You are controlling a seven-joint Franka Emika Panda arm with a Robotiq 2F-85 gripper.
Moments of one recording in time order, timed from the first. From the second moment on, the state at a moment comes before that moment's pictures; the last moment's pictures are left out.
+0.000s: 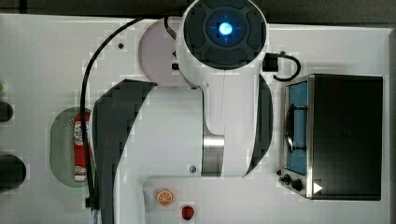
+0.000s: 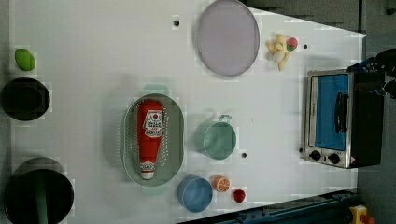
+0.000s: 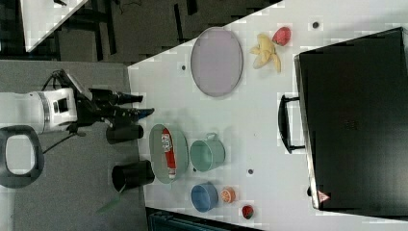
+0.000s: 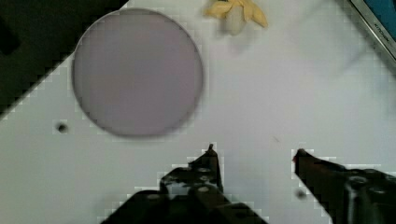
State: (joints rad) arm -0.02 0.03 0.03 -1.75 0.01 0.20 -0.06
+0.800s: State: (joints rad) arm -0.10 -0.13 0.27 -1.78 0.01 0.15 -0.06
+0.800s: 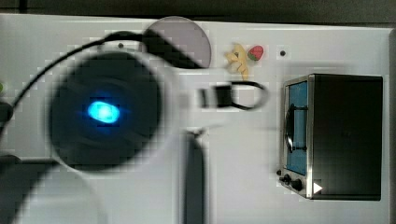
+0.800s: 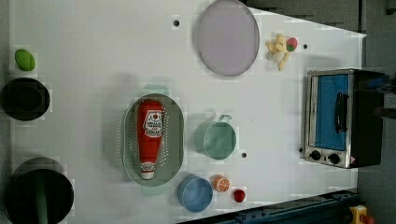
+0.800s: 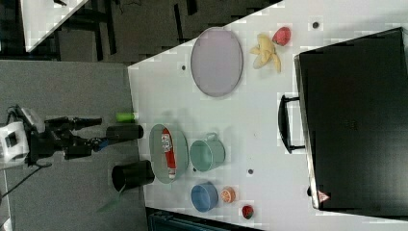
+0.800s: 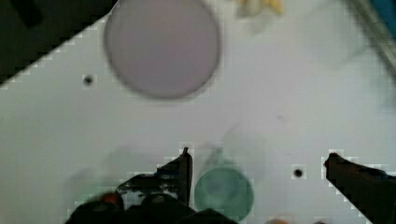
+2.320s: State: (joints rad) arm 0.08 0.50 0.70 -2.03 -0.34 0.83 0.10
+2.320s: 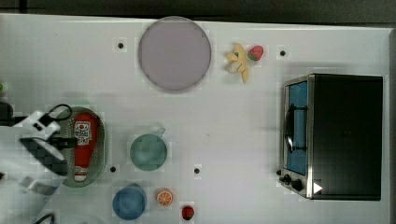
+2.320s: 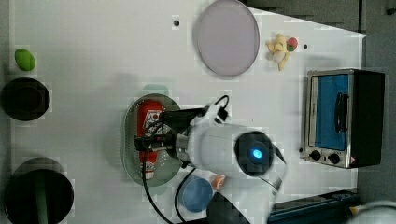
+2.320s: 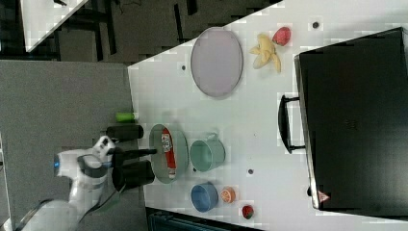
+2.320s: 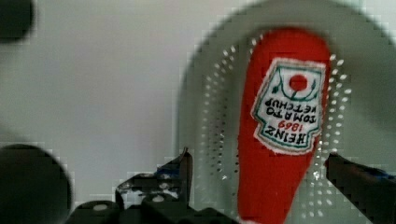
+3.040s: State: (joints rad) arm 0.09 0.73 0.63 -2.05 -0.55 0.96 0.26
